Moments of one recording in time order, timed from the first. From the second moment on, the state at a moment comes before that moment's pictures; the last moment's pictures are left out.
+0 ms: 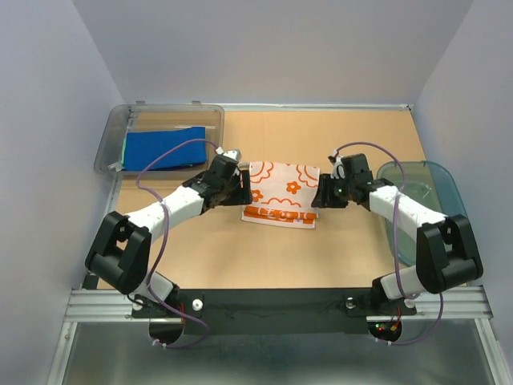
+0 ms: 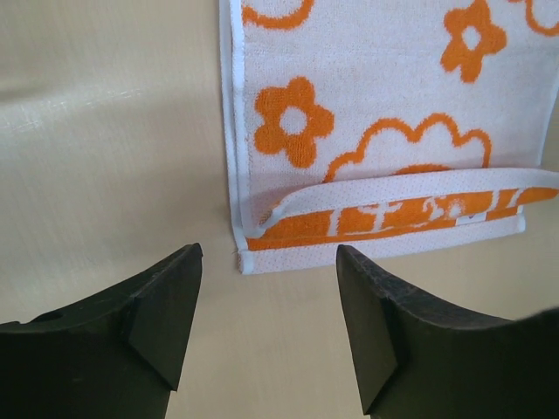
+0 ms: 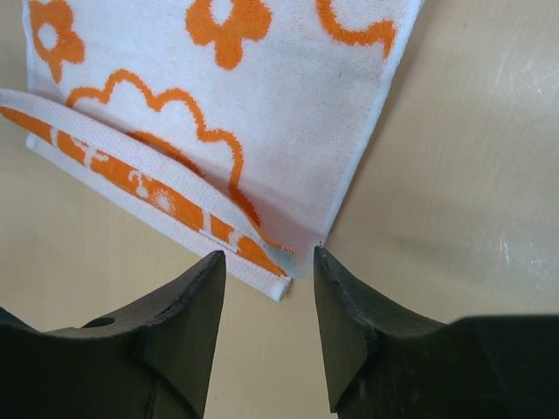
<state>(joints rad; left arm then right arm) -0.57 1.47 0.90 -0.28 0.00 -0.52 0.29 1.42 0.83 -0.33 -0.33 0.30</state>
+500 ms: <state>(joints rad) -0.60 1.67 1.04 -0.25 0.00 -0.55 0.30 1.56 0.85 -0.25 -0.40 0.31</state>
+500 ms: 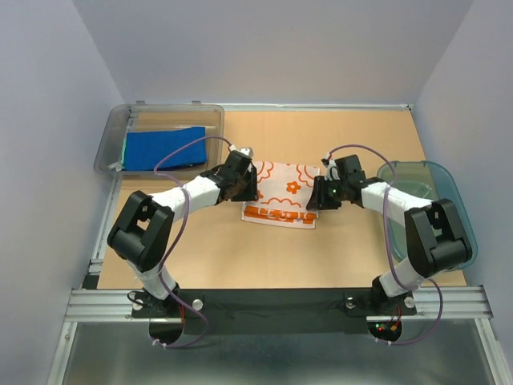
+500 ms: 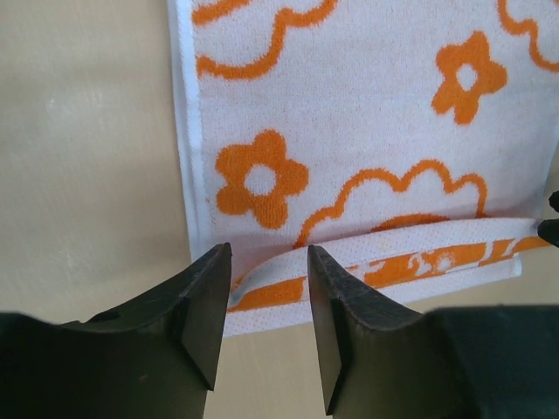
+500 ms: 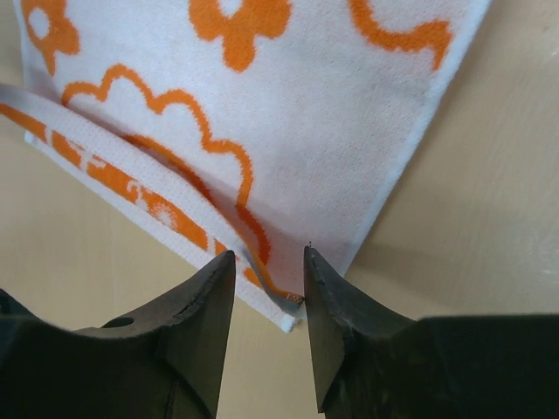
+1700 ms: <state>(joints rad) -0.65 1.41 0.62 -0.09 -0.05 -0.88 0.32 1.25 0.48 -0.16 -0.32 0.72</state>
